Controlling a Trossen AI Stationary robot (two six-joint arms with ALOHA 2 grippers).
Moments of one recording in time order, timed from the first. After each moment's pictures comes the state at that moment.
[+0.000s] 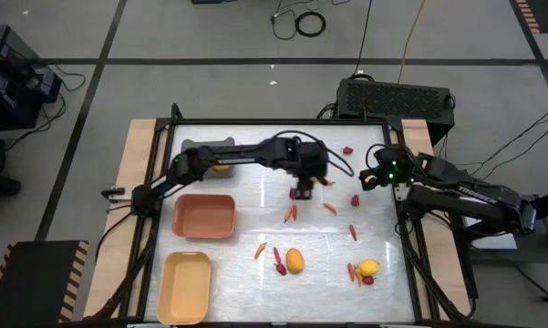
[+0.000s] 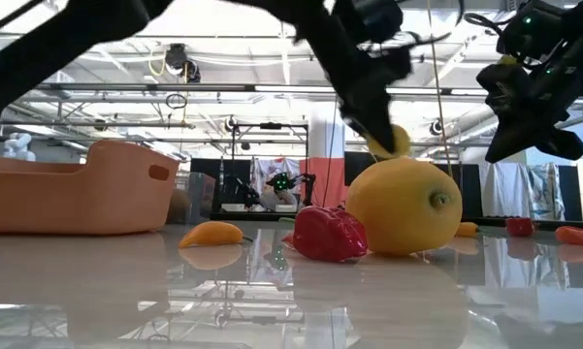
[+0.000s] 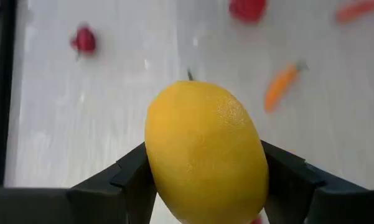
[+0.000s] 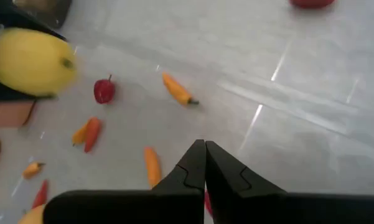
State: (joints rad) left arm 0.13 2.34 2.27 -0.96 -0.04 0.27; right arm -0.50 0.55 0.47 -0.75 -0.10 0.80
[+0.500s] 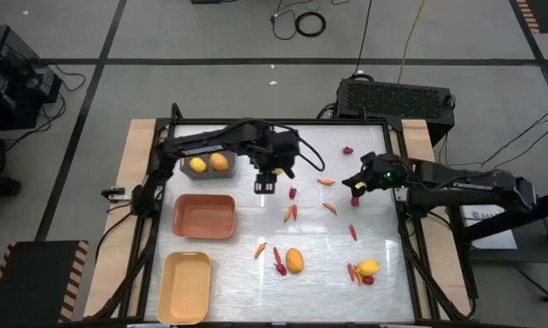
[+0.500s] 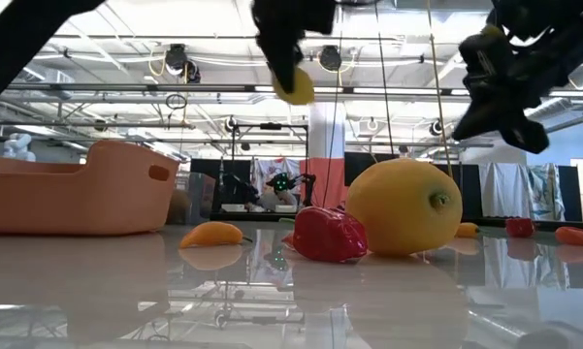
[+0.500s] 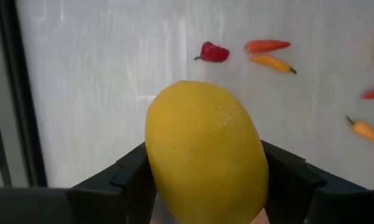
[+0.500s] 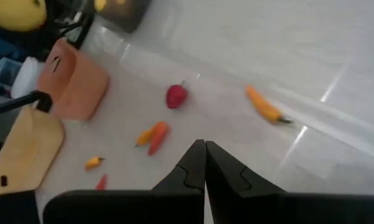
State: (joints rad) left arm 0.13 2.09 2.27 -1.51 -0.06 0.19; right arm -0.20 0.66 0.47 -0.45 0.01 0.94
